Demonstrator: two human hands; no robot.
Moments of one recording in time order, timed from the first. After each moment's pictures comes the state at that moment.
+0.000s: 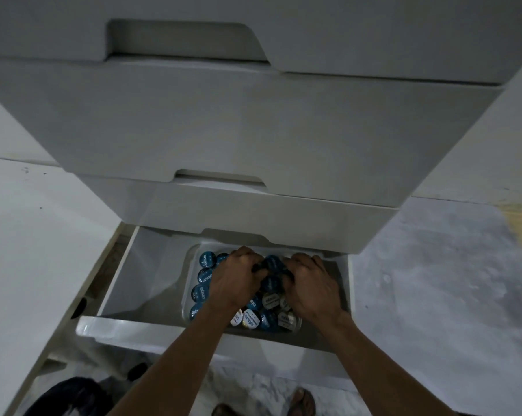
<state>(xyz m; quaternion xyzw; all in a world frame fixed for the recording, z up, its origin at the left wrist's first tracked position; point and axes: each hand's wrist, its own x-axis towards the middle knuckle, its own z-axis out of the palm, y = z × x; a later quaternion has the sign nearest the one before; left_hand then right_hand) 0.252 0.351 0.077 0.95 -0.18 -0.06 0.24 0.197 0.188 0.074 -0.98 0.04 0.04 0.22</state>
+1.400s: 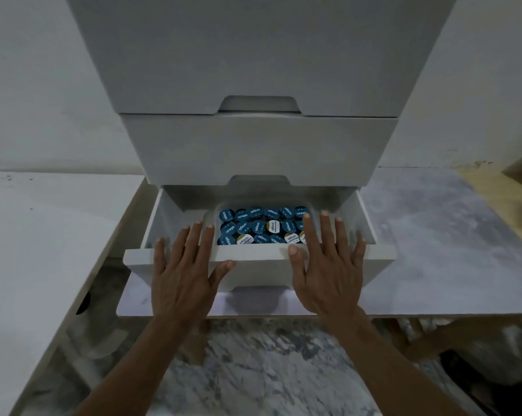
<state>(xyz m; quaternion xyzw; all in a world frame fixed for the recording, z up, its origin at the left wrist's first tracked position) 0.163 0.514 0.058 0.97 -0.20 0.12 0.04 0.089 0.286 0.059 -0.96 0.19 -0.19 0.07</state>
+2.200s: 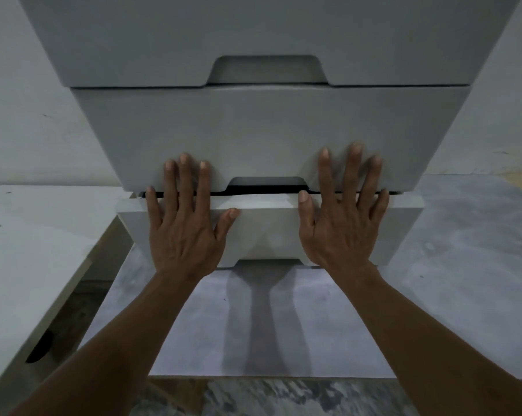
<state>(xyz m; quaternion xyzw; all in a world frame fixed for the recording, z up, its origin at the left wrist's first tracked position) 0.288 0.462 0.042 0.94 -0.17 0.29 0.06 0.222 0.249 0.044 -0.90 0.20 -0.38 0.02</state>
